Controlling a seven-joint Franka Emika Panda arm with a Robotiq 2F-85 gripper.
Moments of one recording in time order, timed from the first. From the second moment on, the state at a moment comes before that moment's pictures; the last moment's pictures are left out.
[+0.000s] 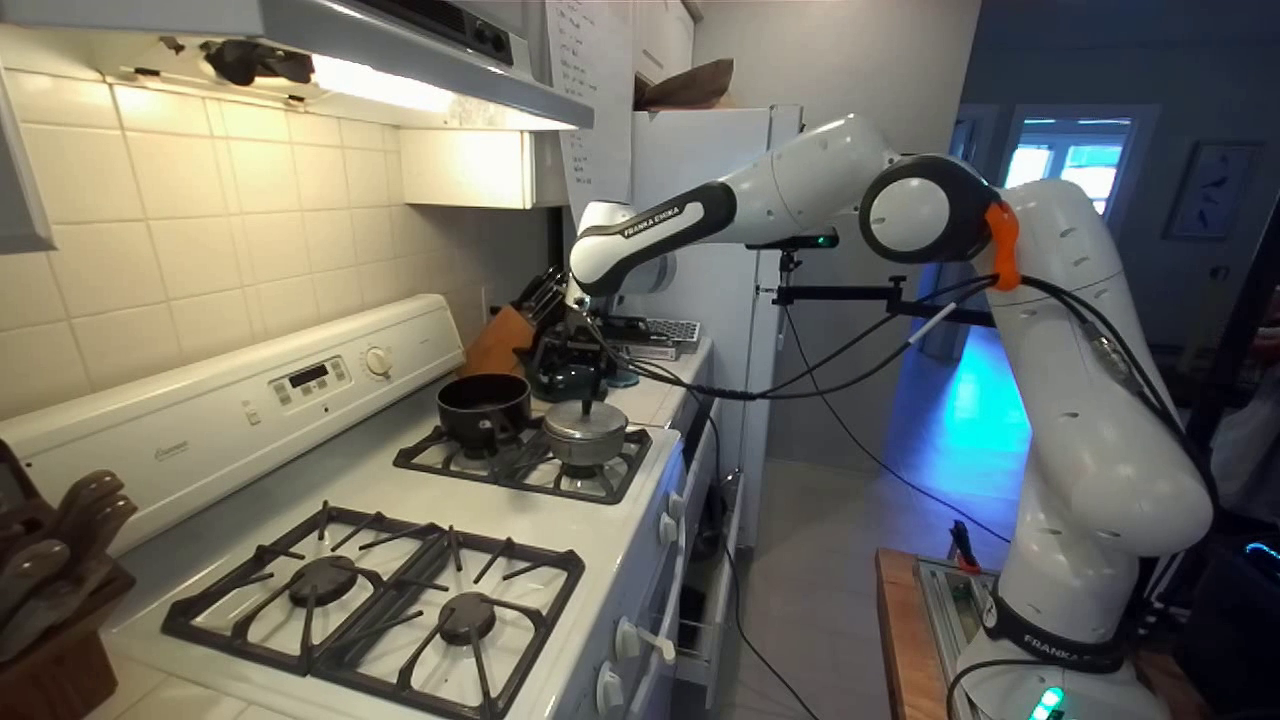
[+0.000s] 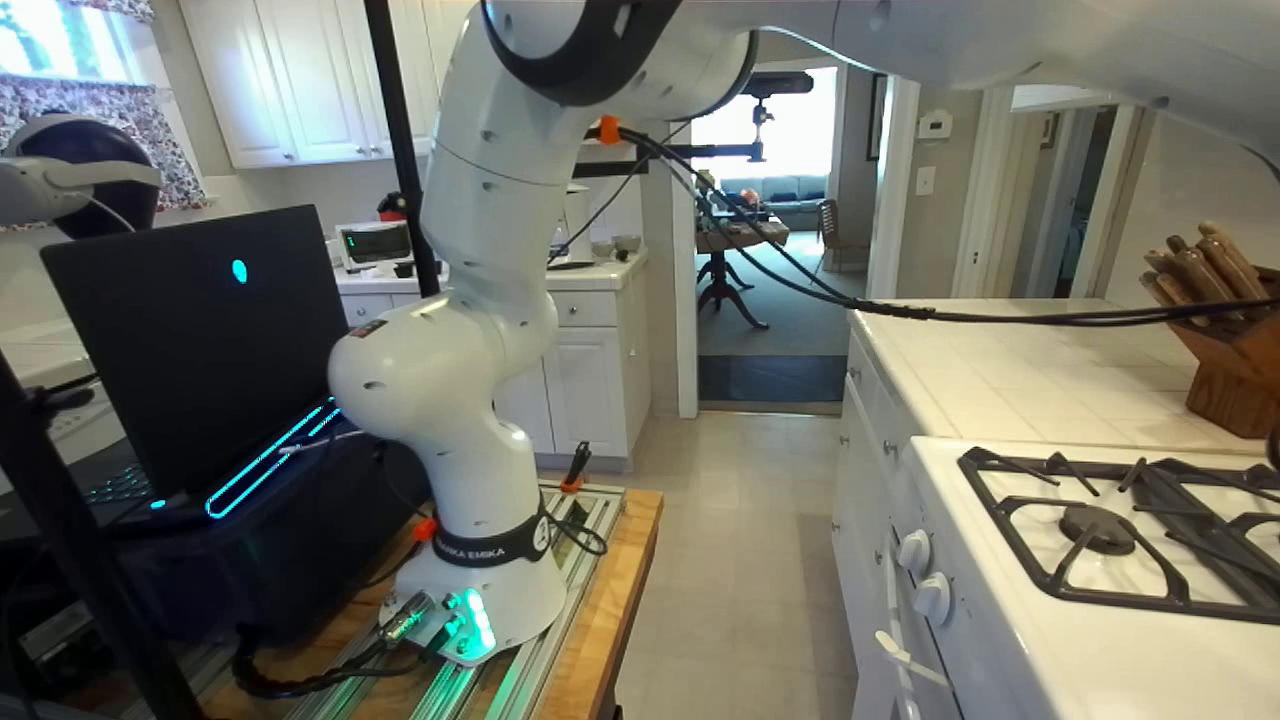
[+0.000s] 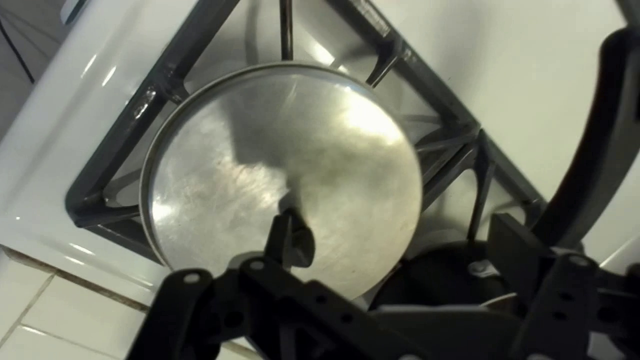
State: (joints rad) arm -0.18 0.46 -0.12 -1.58 0.19 2.21 0.42
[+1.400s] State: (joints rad) arm -0.05 0.18 -0.04 -1.83 0.08 2.02 -0.04
